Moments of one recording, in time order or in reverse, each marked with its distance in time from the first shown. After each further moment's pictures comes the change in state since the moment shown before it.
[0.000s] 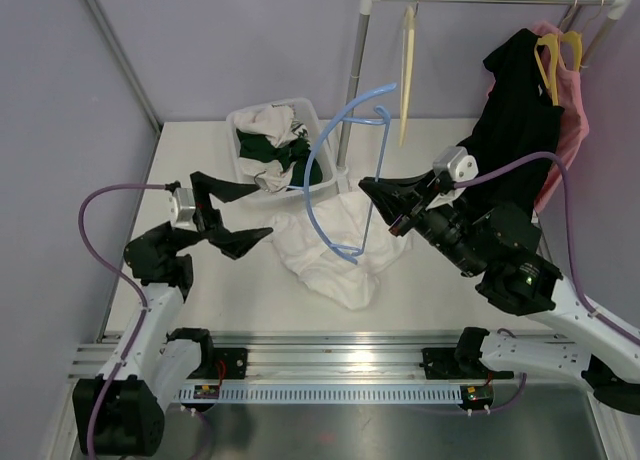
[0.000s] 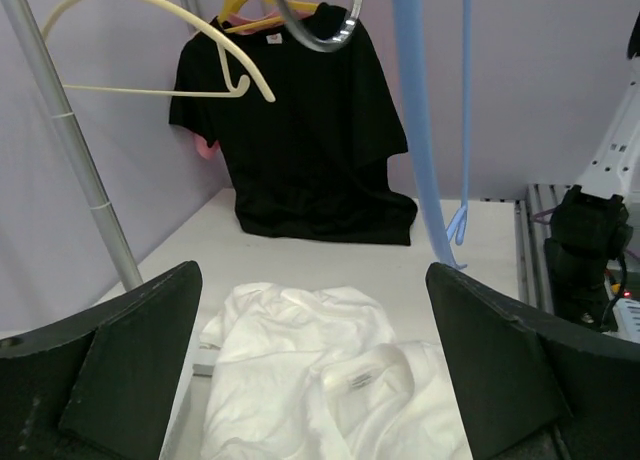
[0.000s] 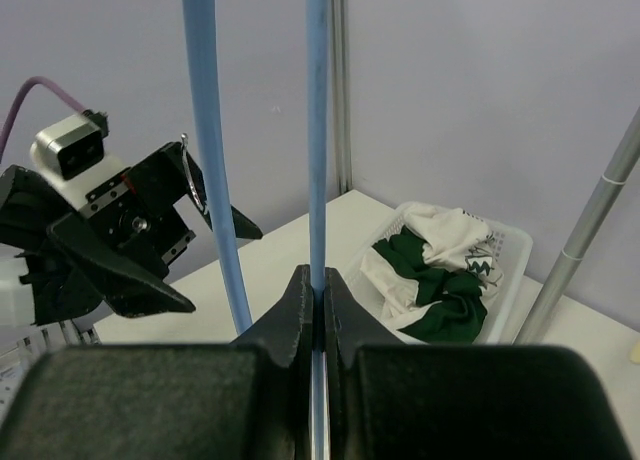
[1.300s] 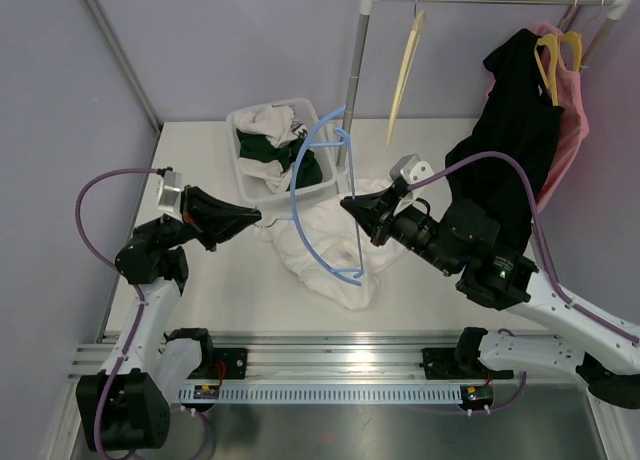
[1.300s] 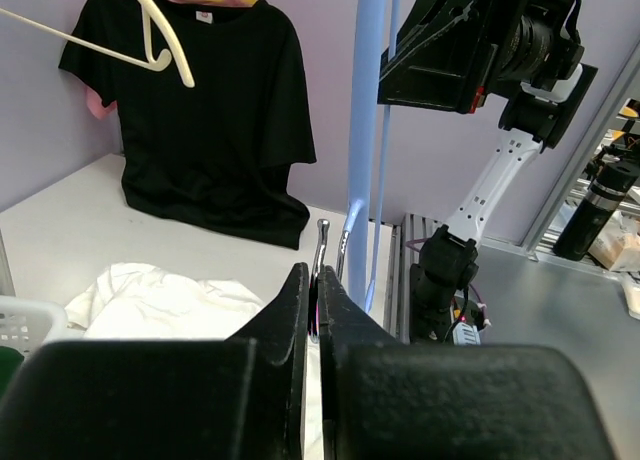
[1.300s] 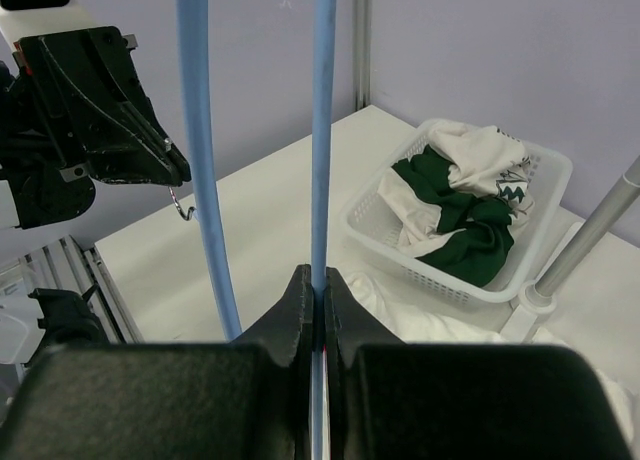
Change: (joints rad) left arm 0.098 0.085 0.060 0.280 0.119 -0.626; right arm 0.000 0.051 -0.047 -0.102 -0.048 0.040
